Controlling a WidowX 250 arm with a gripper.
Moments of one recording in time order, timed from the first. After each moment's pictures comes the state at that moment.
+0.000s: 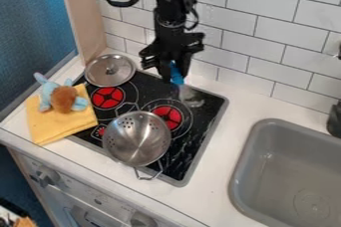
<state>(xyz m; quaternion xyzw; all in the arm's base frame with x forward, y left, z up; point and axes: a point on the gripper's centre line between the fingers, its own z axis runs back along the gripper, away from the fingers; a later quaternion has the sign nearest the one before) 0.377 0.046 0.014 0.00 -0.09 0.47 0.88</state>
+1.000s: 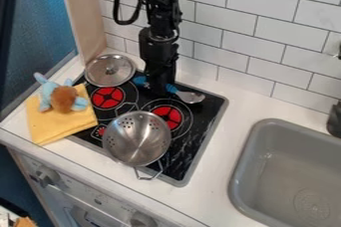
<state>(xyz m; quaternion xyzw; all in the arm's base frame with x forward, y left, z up) 0.395 0.073 -0.046 0.02 0.00 0.70 0.72</state>
